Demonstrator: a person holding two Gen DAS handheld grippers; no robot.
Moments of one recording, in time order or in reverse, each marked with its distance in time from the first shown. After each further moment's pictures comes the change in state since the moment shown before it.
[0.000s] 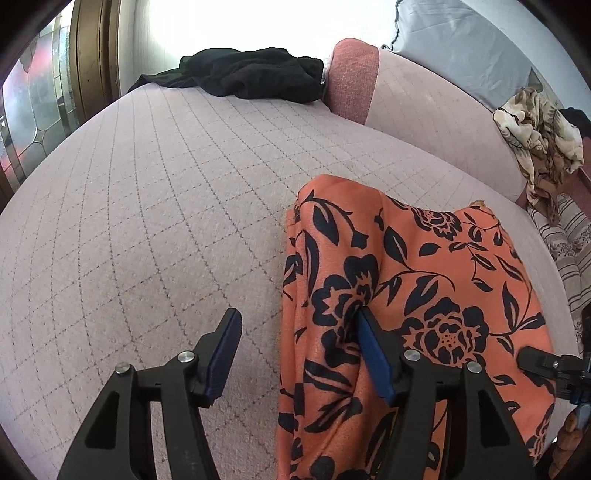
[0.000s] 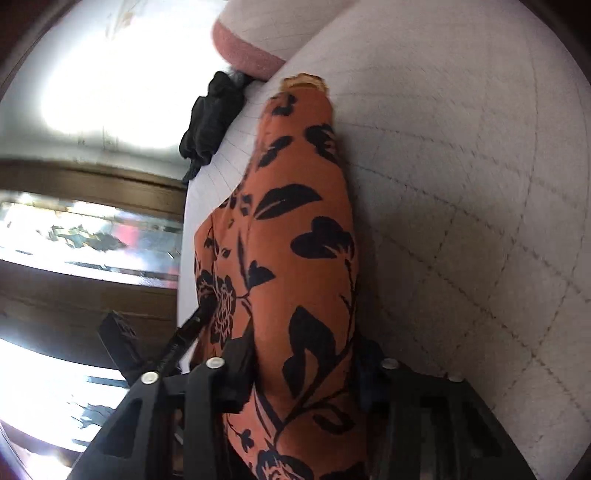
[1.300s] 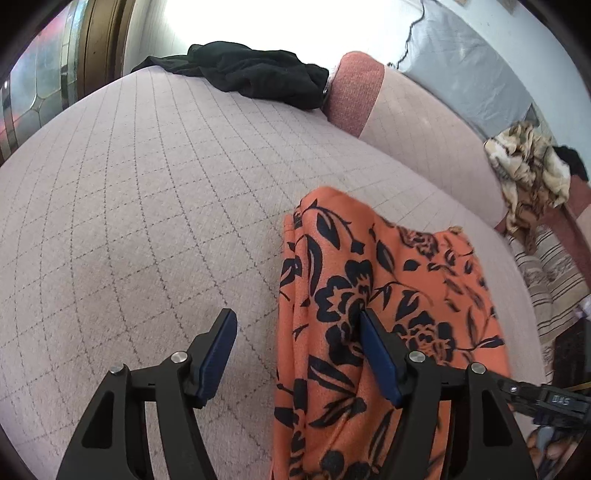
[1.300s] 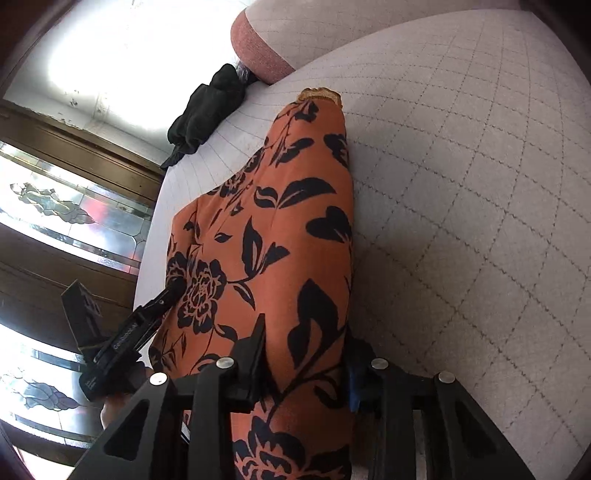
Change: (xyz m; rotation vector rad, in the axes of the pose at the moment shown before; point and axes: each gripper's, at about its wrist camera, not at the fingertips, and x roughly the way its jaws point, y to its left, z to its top) left arm -0.024 0.022 0.006 -0.134 -0.019 -0.148; right arm 0.019 0.034 -0.018 -0.061 -0.030 -0.137
